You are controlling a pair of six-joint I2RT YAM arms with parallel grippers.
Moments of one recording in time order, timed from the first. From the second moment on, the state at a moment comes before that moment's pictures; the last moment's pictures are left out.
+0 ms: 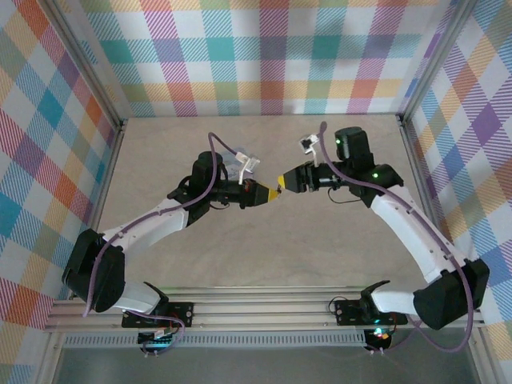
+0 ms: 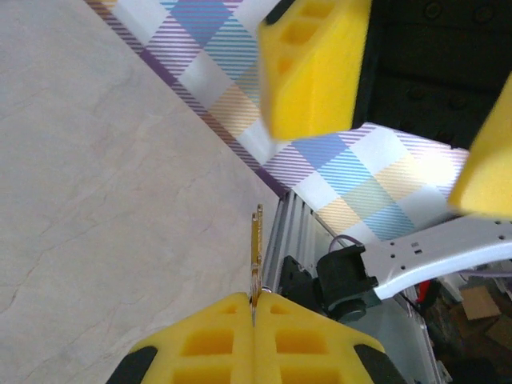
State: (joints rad) left arm -0.59 1.42 0.94 0.16 0.87 -0.52; right arm 0.41 1.25 1.21 -0.56 -0.76 0.26
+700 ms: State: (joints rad) left arm -0.59 1.42 0.94 0.18 0.88 -0.52; right arm 0.40 1.28 1.12 -0.40 -0.81 0.46
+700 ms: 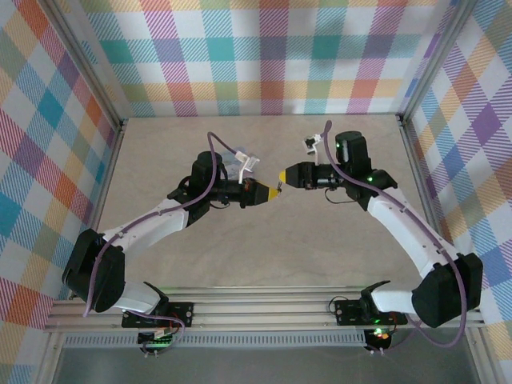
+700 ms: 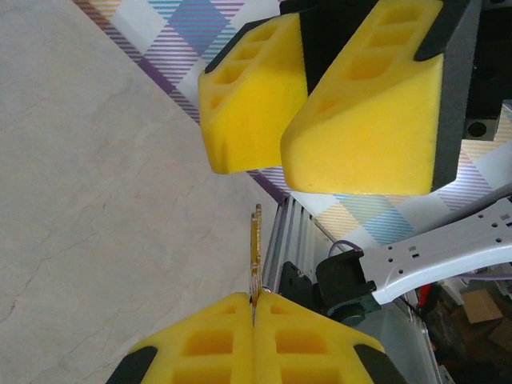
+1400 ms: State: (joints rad) left arm -0.59 1.42 0.94 0.18 0.88 -0.52; right arm 0.40 1.28 1.08 -0.35 -0.85 0.47
